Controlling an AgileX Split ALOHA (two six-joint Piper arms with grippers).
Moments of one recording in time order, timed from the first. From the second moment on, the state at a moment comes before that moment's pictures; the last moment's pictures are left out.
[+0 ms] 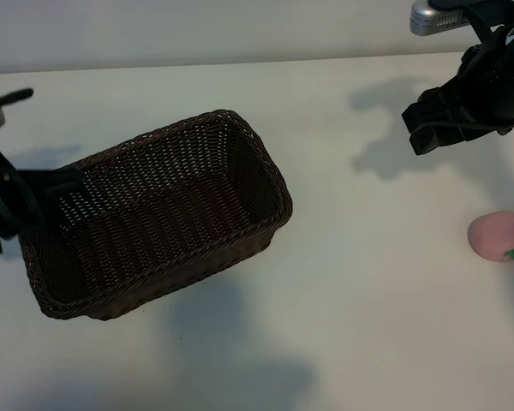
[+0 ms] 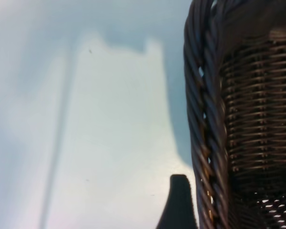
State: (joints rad) left arm -0.21 1.41 -0.88 0.12 0.86 -0.64; right arm 0.20 1.61 -1.28 0.21 0.99 -0.17
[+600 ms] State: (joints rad) left arm -0.12 1.42 -0.74 0.10 0.72 -0.67; right arm 0.20 1.61 -1.28 0.21 1.00 -0.17
